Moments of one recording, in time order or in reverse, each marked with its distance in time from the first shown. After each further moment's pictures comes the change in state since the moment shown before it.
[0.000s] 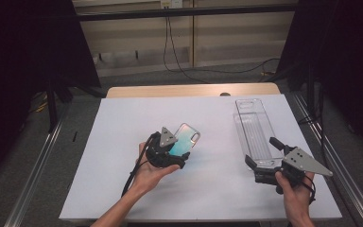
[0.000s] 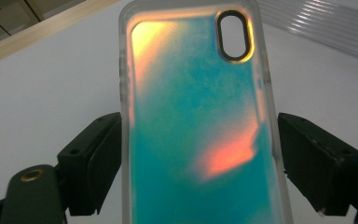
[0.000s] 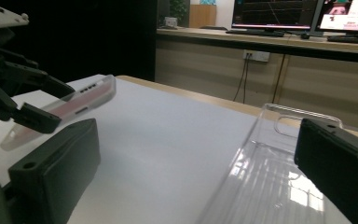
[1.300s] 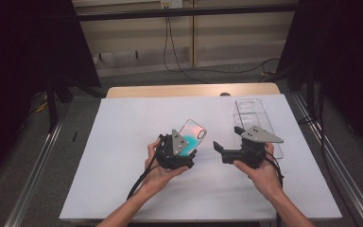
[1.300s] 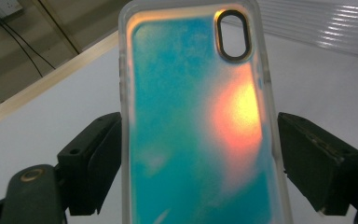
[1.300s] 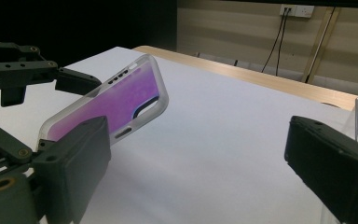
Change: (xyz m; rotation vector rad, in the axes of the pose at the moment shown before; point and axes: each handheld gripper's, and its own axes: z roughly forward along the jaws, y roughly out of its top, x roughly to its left) left arm -0.025 0.004 0.015 -0.074 0.136 0.109; right arm 0.030 0.019 0.087 0.185 0.082 0.046
